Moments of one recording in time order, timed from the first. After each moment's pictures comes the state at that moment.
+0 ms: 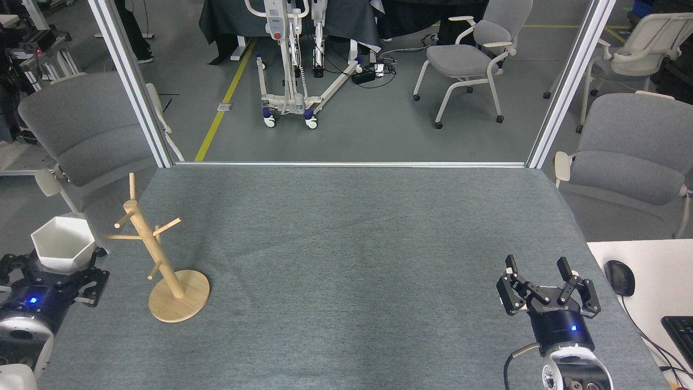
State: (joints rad) left arm -0.20 0.32 0.40 -1.46 -1.78 -0.34 -0.23; right arm -0.10 -0.08 -0.18 -1.46 1.41 -0.15 -0.06
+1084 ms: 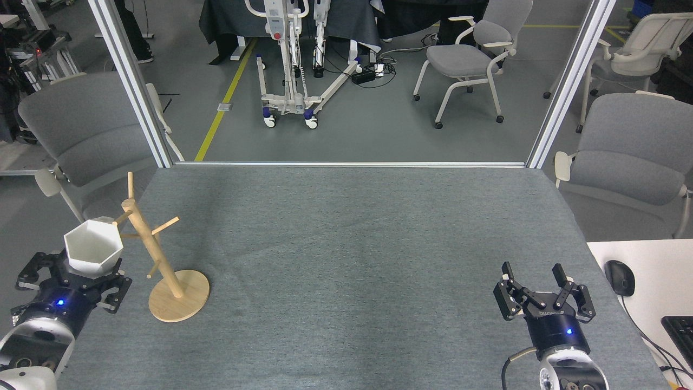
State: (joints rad) left arm -0.18 0.32 0.32 -1.50 -1.83 -0.35 -0.23; right arm -0.11 -0.09 -0.16 -1.40 1.42 -0.15 -0.06
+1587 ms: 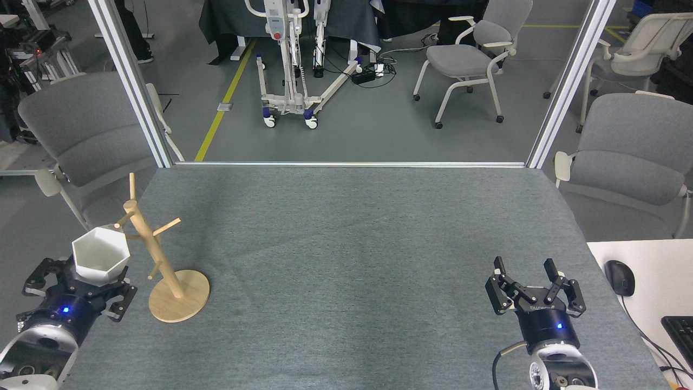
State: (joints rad) left arm -0.15 0.32 0.31 -1.52 -1.83 -0.37 -0.23; right arm -0.13 -0.05 -0.16 -1.39 1.44 -0.15 -0.06
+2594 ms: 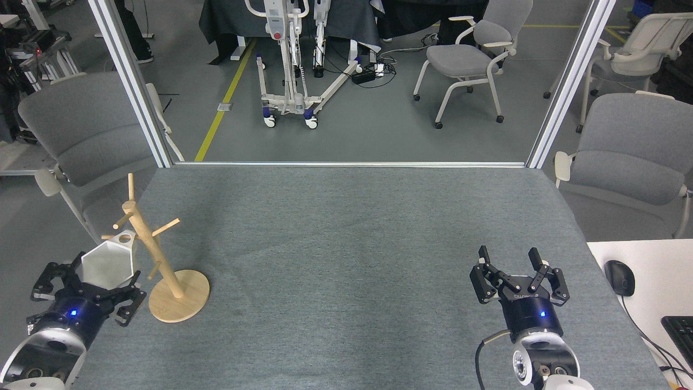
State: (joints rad) left arm -0.14 0.29 0.31 -1.53 -1.82 -0.38 -0.22; right arm -0.16 0.01 -0.16 -1.43 1.49 -0.15 -0.02
